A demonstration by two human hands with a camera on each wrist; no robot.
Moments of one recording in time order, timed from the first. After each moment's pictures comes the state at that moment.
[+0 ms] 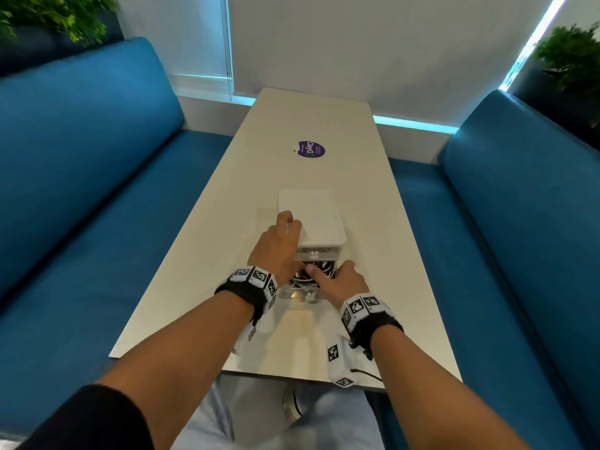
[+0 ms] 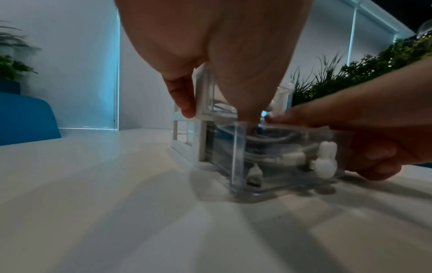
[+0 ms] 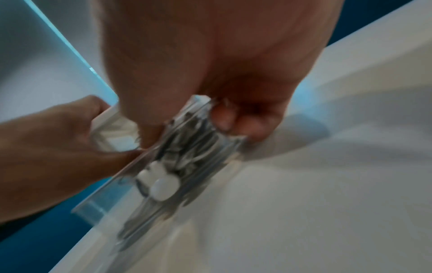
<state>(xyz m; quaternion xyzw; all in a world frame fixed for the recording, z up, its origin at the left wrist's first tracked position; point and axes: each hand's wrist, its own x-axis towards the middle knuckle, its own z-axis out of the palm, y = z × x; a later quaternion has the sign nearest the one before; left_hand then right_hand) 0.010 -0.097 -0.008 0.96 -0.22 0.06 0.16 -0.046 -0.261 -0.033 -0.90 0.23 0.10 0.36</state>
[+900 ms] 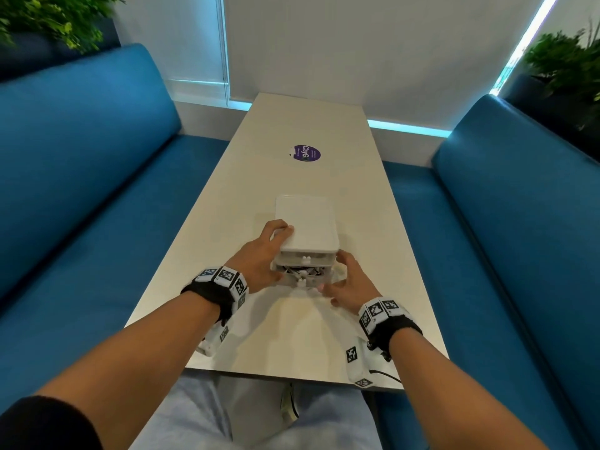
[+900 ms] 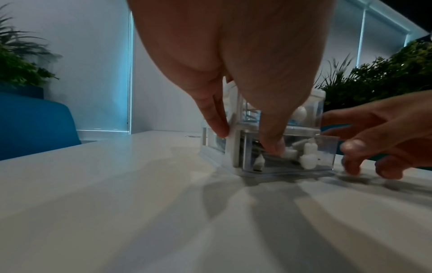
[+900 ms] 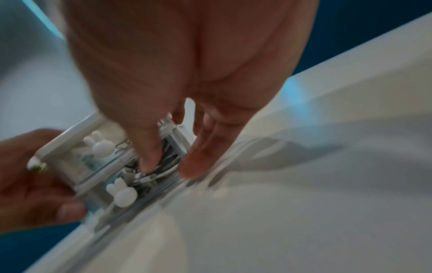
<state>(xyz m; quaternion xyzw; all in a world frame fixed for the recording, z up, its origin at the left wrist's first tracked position) 0.010 -0.058 -0.005 0.93 -0.30 -0.03 0.21 -0.056 -0.292 -0.037 -0.85 0.08 0.06 0.52</state>
